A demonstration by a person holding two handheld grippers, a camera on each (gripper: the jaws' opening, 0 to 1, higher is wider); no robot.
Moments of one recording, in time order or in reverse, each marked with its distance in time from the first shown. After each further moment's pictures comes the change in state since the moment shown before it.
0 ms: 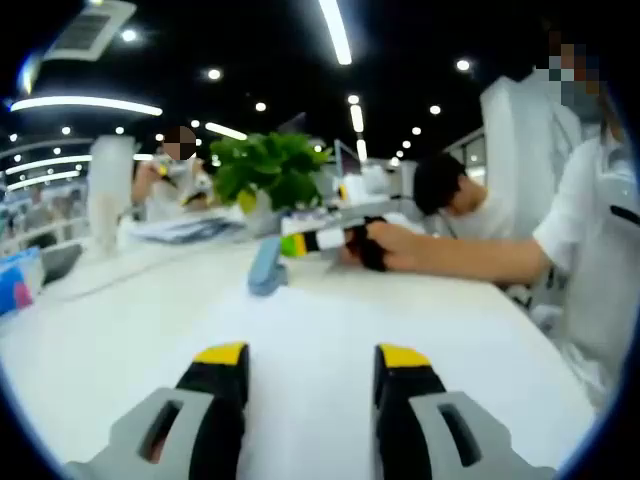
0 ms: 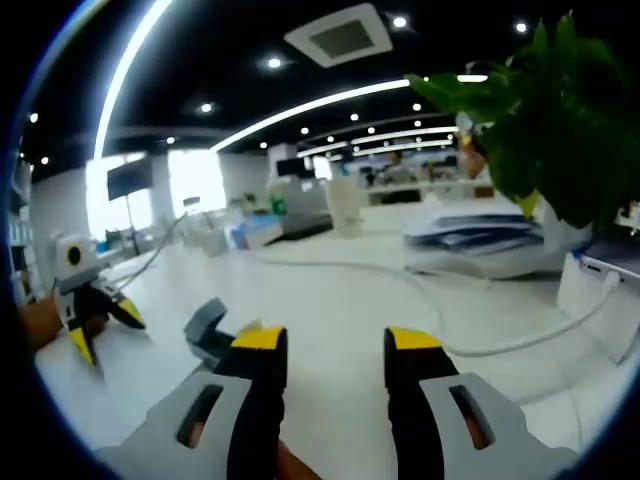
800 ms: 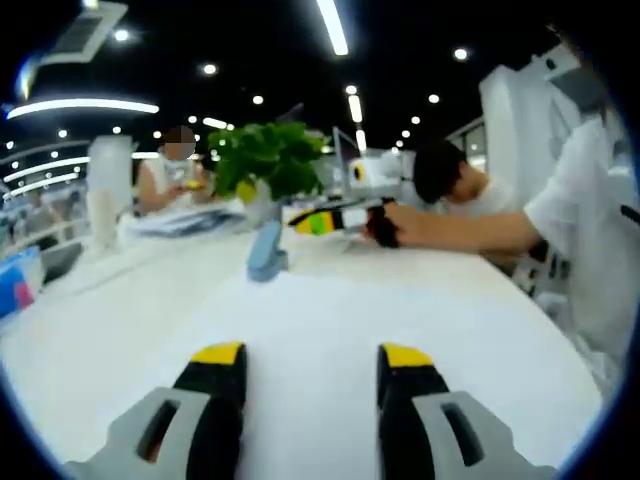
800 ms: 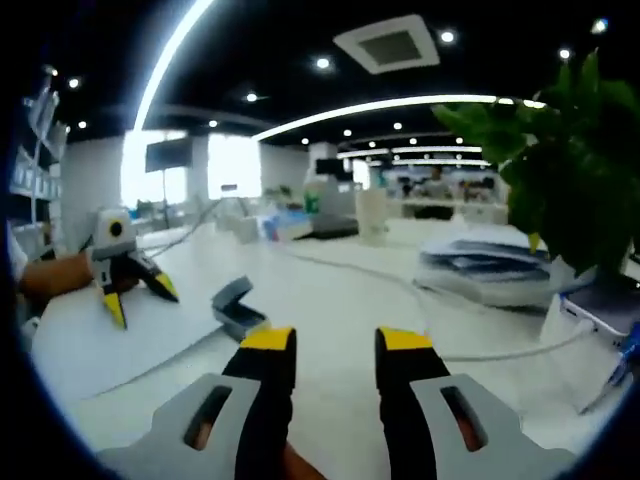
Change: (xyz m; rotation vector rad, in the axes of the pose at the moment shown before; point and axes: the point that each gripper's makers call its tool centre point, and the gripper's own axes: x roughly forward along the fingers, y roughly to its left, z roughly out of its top) left arm 0.004 0.002 -0.011 0.015 0.035 0.009; right arm -0.037 0.003 0.003 -0.145 0.004 0.243
